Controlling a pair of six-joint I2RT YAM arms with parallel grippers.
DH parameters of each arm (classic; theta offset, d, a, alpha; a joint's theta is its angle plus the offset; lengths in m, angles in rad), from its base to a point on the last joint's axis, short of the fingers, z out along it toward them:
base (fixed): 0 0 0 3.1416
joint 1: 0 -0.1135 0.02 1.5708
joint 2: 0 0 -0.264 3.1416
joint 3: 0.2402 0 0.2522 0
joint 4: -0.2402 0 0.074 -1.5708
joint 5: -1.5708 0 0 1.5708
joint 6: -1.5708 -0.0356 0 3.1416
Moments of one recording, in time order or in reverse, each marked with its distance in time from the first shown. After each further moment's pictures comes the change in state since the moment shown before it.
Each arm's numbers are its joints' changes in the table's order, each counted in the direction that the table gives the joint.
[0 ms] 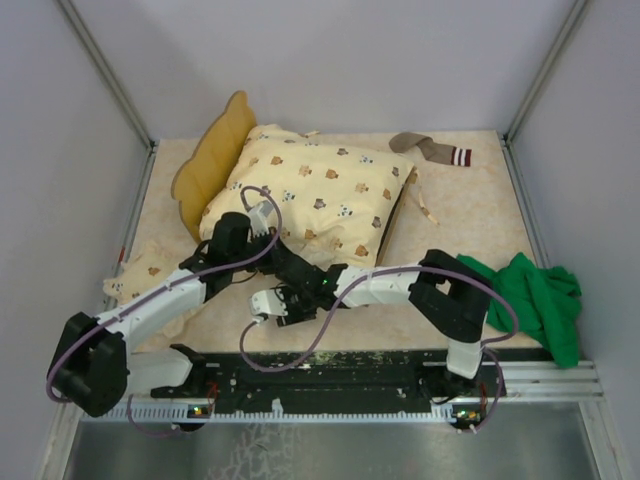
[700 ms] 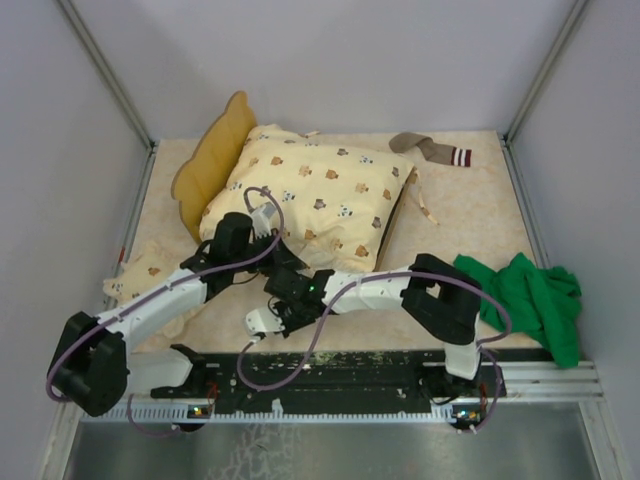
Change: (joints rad) left arm 0.001 0.011 0.010 -0.037 -0.009 0.006; right arm -0.074 0.082 0.149 -0.231 -0.023 0.096
